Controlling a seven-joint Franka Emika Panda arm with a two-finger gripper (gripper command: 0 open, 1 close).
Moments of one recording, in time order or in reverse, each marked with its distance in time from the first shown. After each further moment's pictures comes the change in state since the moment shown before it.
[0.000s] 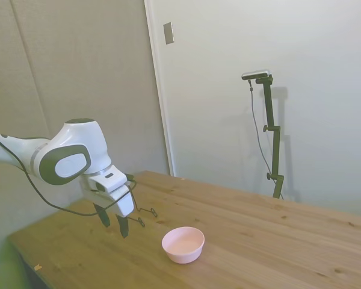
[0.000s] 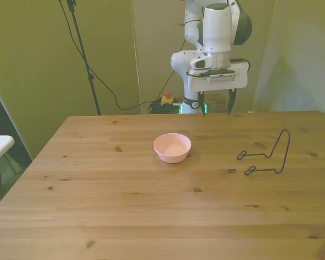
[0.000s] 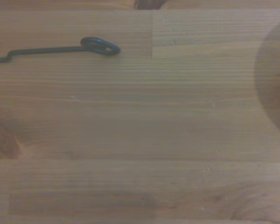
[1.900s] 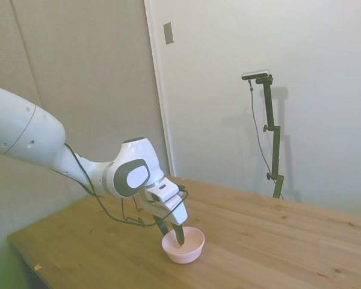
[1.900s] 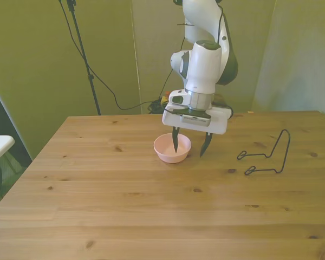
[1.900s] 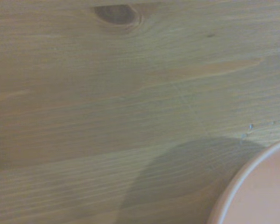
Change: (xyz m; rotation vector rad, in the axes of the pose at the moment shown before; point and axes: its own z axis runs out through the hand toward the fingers) arm 0.138 -0.024 0.086 -0.113 0.177 0.163
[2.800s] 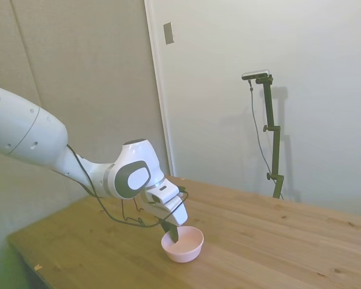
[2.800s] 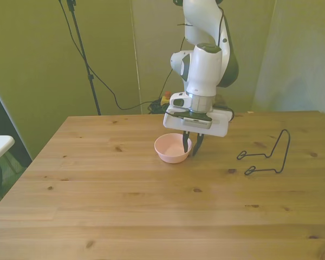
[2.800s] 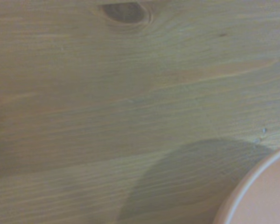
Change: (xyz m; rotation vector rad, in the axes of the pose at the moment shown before) arm -0.001 -0.005 0.003 0.012 -0.003 0.002
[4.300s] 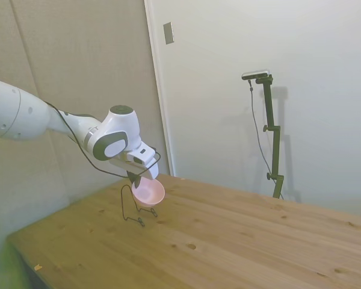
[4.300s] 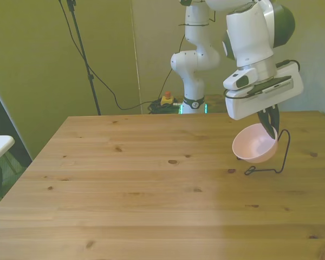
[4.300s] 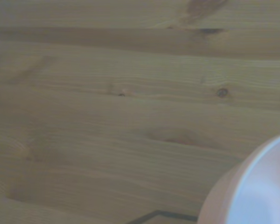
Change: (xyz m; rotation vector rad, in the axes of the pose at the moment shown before) arm -0.076 -0.125 -0.116 0.442 -0.279 -0.283
